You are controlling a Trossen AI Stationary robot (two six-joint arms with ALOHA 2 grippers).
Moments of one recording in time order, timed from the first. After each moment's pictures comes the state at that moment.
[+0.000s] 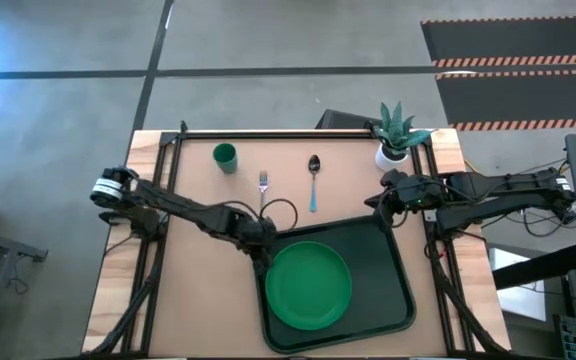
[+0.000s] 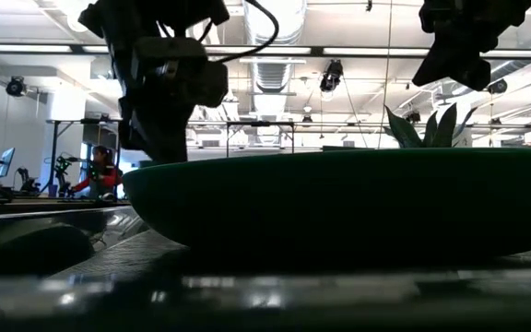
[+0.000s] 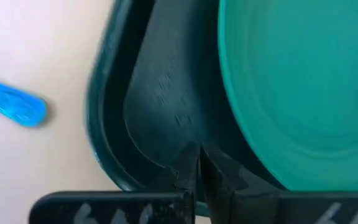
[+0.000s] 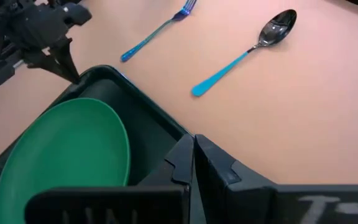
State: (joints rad) left arm -0.19 1.64 1.02 -0.48 0.01 -0.71; right arm 0.05 0.85 0.78 -0.68 0.21 0.67
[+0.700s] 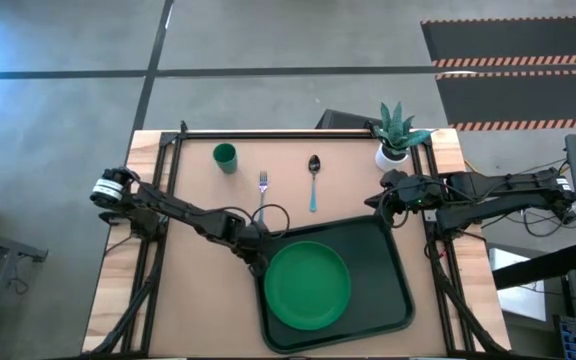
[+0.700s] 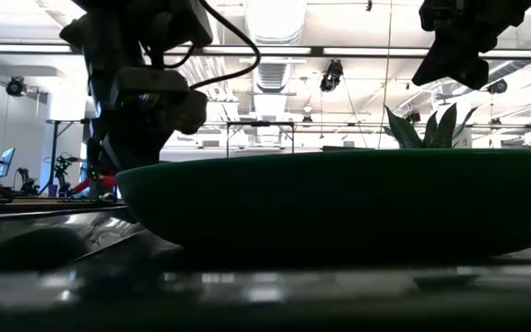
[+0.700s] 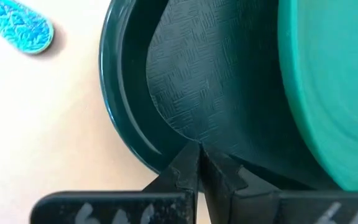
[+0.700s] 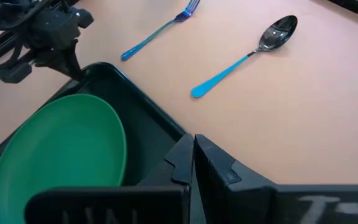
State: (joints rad) left arm -0.21 1.65 0.93 -0.47 0.02 -0.86; right arm 0.05 0.85 0.78 -0.68 0.21 0.63
